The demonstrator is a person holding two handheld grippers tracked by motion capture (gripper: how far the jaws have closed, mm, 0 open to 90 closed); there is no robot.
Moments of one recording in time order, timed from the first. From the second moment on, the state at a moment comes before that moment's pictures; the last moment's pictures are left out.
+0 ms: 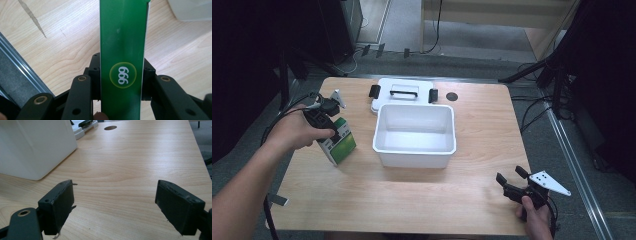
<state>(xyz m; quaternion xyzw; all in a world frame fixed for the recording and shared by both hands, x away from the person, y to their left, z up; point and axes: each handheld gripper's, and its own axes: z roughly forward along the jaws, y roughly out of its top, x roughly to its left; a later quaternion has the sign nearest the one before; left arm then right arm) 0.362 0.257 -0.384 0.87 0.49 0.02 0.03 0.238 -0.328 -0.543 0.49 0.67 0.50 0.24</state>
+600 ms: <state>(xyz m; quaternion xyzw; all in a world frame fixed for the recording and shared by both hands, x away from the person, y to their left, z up) 0.349 0.247 -0.339 0.91 0.41 0.06 0.06 0.238 -0.328 -0.543 0.49 0.67 0.50 0.24</state>
